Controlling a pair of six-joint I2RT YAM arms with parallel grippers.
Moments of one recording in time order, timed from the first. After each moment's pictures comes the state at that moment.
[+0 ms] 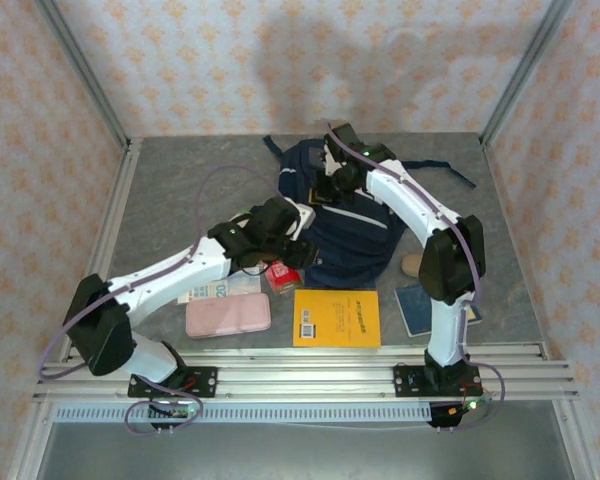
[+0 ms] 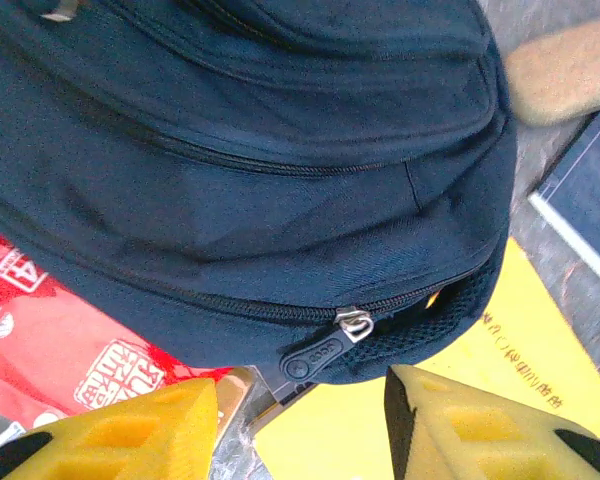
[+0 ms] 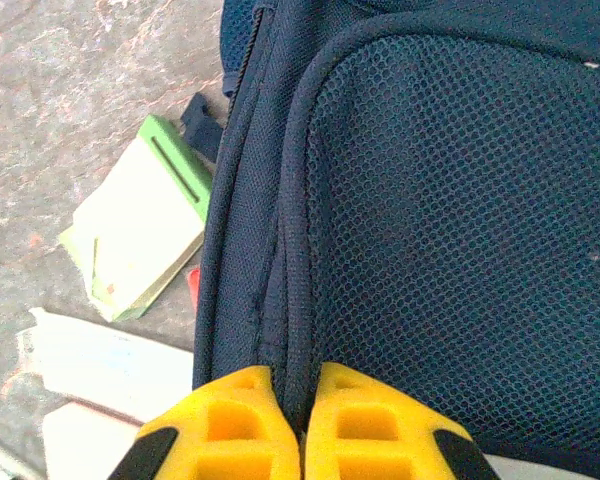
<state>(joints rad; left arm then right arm) -0.76 1.50 1.16 -0.58 0.05 -0.28 0.50 1.96 1.83 -0.95 -0.33 0.51</state>
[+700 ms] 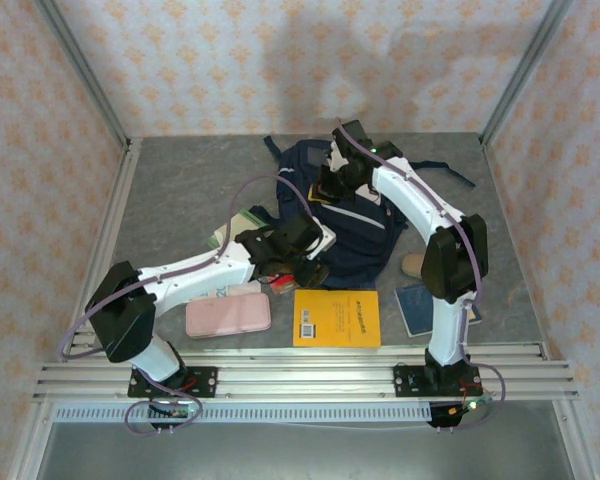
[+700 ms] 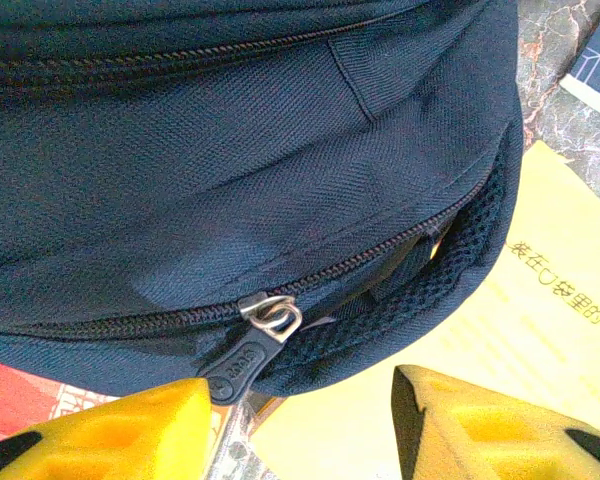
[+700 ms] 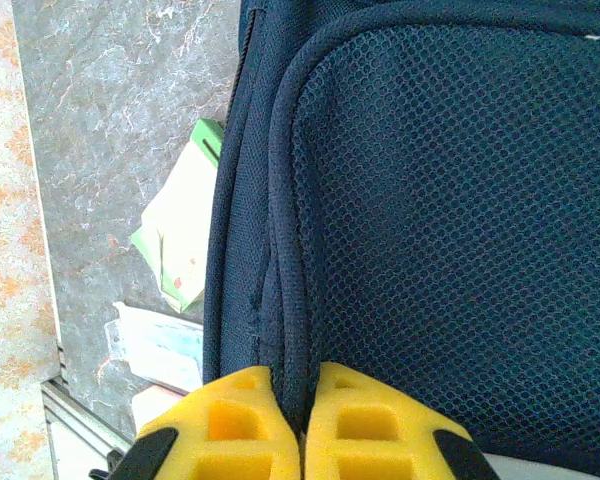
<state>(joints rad) -0.85 1.59 1.17 -0.58 -0.01 -0.15 0.46 1.96 1.83 -0.93 -0.44 0.59</state>
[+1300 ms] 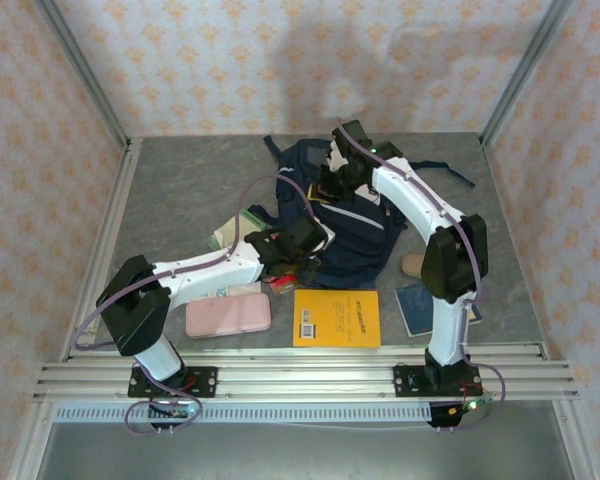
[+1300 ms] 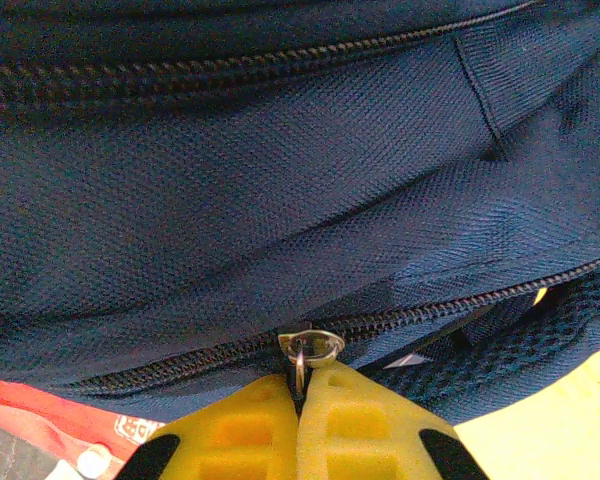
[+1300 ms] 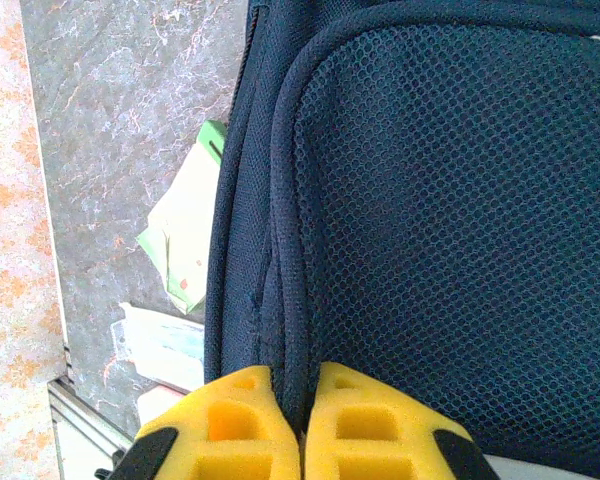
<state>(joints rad) -0.84 1.64 1.17 -0.56 -0.15 -0.14 0.46 1.96 1.83 -0.92 -0.45 0.59</state>
